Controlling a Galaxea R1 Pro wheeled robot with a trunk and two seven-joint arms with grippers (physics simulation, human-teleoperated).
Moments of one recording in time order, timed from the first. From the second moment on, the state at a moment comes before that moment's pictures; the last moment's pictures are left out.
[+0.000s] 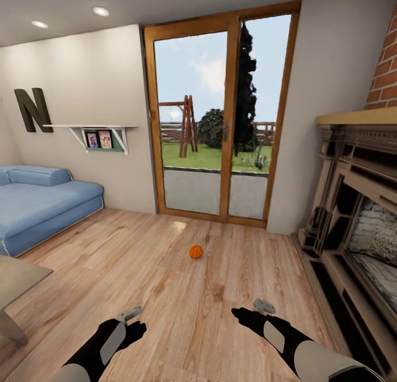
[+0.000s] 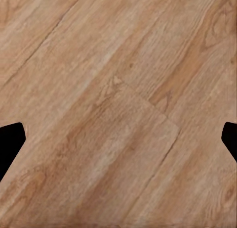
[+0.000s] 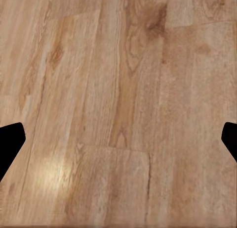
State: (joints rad) left arm -0.52 0.02 -0.07 -0.49 0.55 0.44 0.25; right arm -0.69 0.01 0.26 -0.13 -0.63 0.12 0.15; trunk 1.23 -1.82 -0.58
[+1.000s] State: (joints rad) left arm -0.45 0.02 -0.07 -0.45 0.55 0.44 0.25; right arm -0.69 0.01 0.26 -0.13 -0.63 0.15 0.21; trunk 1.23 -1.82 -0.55
